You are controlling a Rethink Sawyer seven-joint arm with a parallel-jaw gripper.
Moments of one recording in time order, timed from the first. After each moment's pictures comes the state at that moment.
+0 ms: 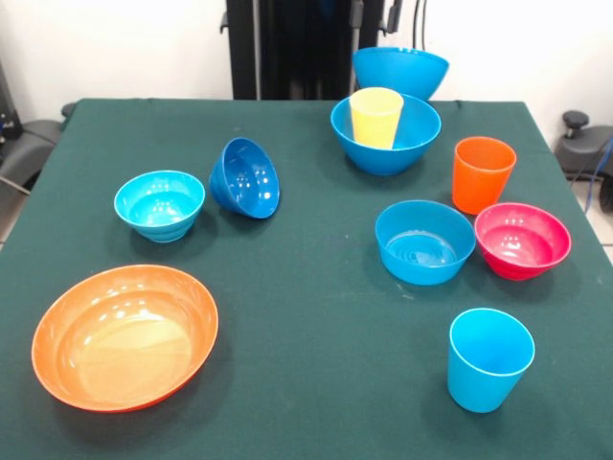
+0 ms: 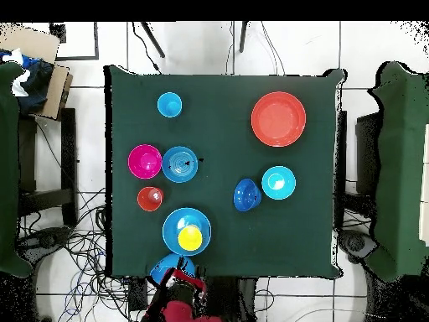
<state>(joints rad) 0.07 -0.87 -0.28 2.45 -0.37 -0.35 2.53</state>
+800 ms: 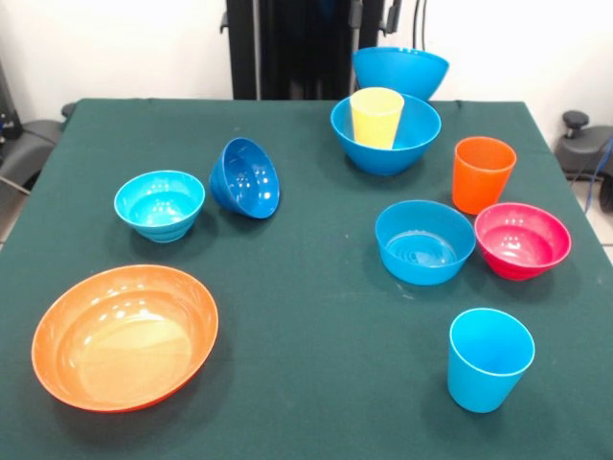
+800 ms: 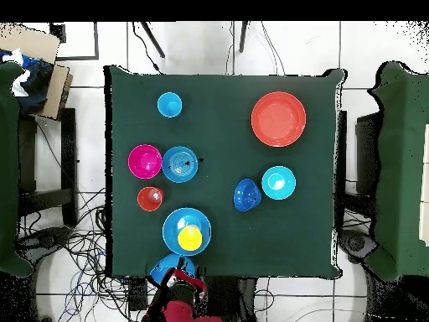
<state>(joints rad) 0.07 -0.86 -0.29 2.44 -0.37 -0.35 2.53</state>
